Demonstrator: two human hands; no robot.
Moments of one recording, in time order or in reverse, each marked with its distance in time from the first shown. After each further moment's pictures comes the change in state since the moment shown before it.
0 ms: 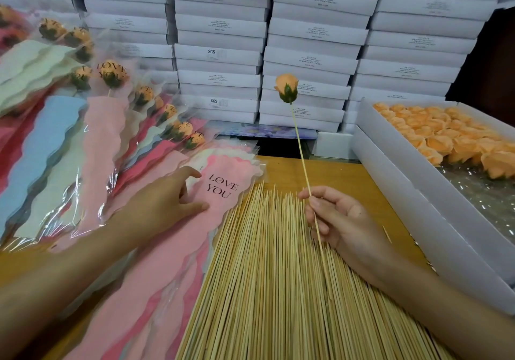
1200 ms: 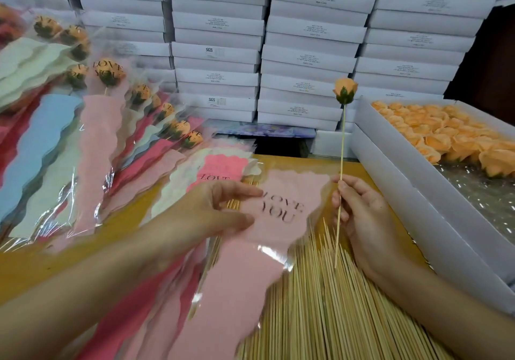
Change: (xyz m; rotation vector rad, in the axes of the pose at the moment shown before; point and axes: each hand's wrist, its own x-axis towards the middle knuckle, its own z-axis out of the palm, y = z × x) left_hand -0.038 0.086 -0.008 -1.033 -0.326 -0.084; right_hand 0.005 0.002 -0.007 -0.018 0.470 -0.118
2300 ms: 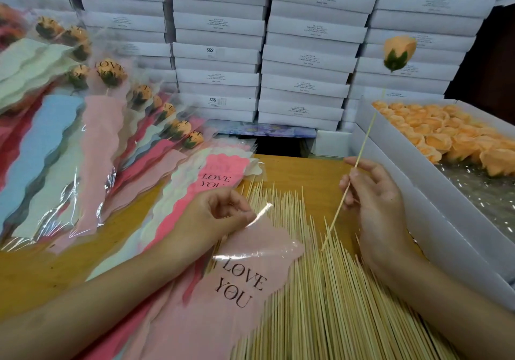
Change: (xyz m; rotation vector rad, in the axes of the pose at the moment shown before) left_hand 0.009 -0.027 0.007 0.054 0.156 0.161; right_hand 0.004 -0.011 0.000 -0.069 0.089 -0.202
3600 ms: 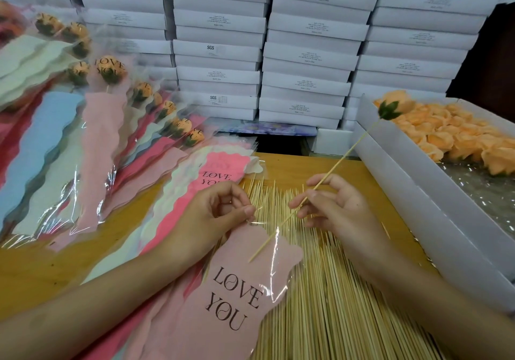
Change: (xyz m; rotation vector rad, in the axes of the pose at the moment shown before) left_hand 0.004 -0.008 0.003 -0.072 -0.033 0.140; right_hand -0.020 -0.011 0.017 -0.013 -0.398 0.212
